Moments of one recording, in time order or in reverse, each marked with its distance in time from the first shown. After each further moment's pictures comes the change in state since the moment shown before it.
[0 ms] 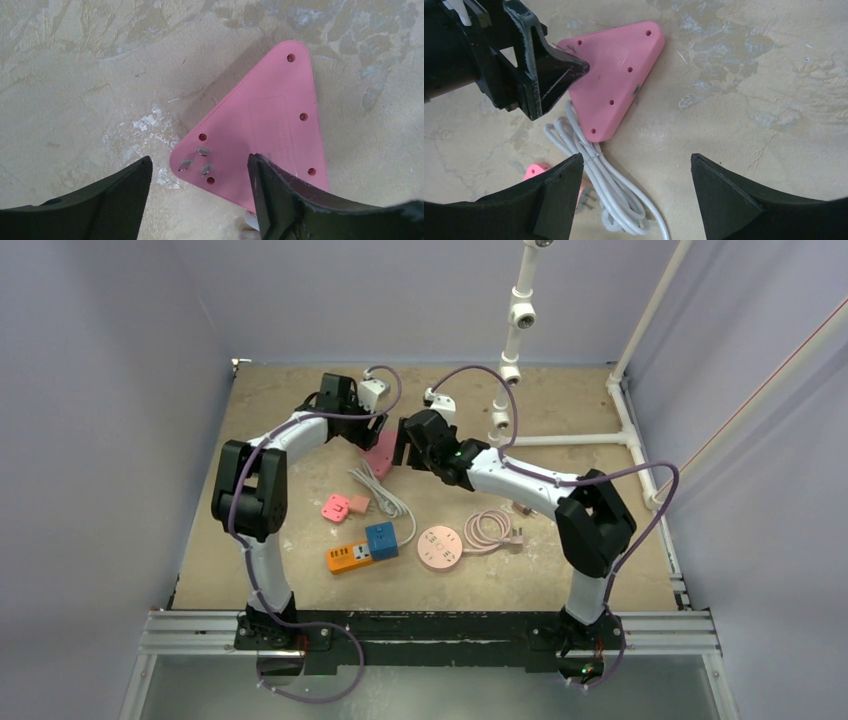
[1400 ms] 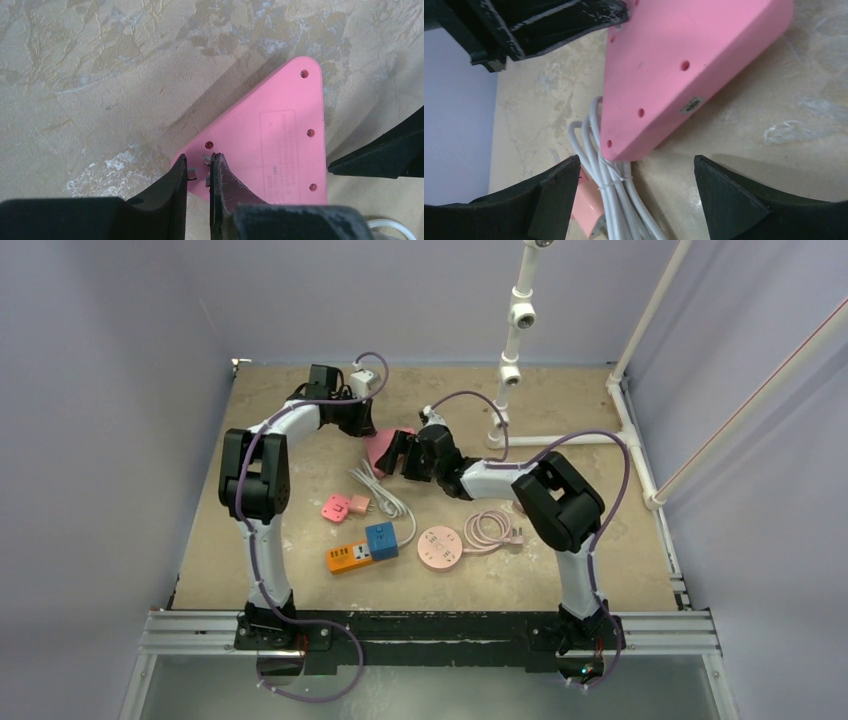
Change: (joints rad) left arm 0.093 0.160 0.163 -0.066 0.307 -0.062; right arm -0.089 0.227 -0.165 0.546 -0.419 0.075
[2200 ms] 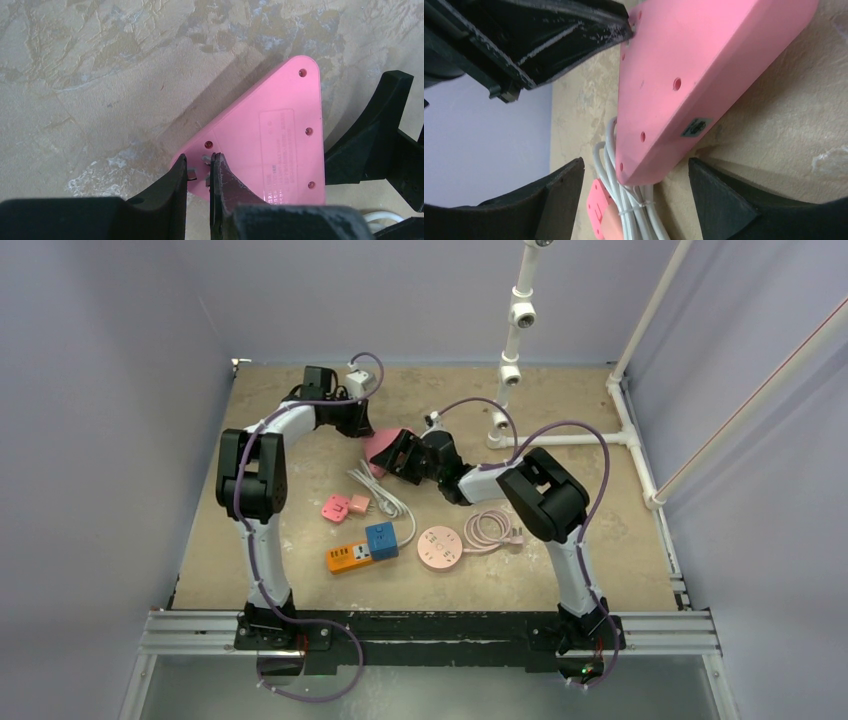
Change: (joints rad) left arm 0.027 0.002 -0.017 0.000 0.046 0.029; right arm -0.023 0.120 -0.031 0.304 -0.100 0.231
